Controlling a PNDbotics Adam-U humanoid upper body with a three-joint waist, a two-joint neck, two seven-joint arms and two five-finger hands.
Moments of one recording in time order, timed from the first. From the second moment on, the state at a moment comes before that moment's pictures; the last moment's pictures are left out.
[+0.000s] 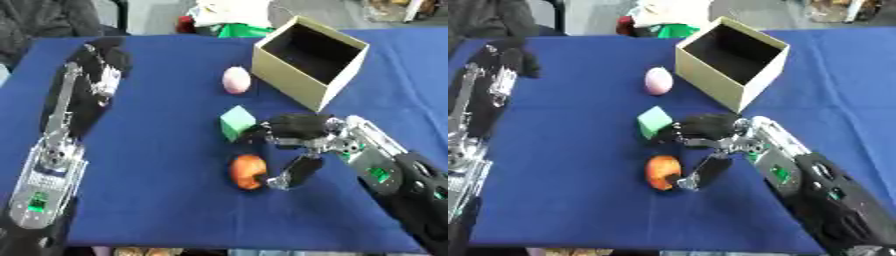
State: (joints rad) left arm -0.29 0.23 -0.03 -1.83 -0.14 -0.06 0.03; right arm -0.71 -0.33 0.59 -1.33 0.68 -0.52 0.55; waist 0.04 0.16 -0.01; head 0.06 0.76
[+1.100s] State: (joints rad) left arm -0.29 0.23 -0.03 -1.83 -0.14 -0.06 0.03; right arm -0.77 -0.45 0.50 -1.45 0.53 -0.38 0.37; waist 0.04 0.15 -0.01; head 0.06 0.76
